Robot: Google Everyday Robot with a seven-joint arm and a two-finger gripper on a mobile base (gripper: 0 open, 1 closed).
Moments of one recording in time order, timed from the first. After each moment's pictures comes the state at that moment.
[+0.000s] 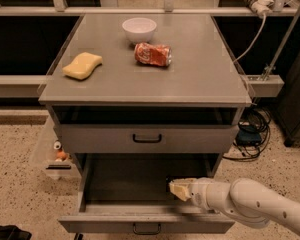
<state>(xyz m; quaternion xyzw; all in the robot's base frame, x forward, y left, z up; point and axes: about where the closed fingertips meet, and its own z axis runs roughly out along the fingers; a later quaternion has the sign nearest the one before) 0.482 -0.103 0.515 -0.21 0.86 0.29 0.35</state>
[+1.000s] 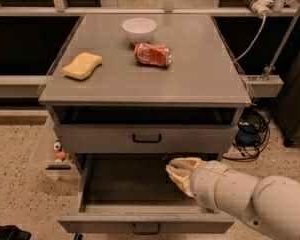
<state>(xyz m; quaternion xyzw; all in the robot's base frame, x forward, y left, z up) 0.427 -0.078 0.729 -0.35 0.80 0.16 0.46</state>
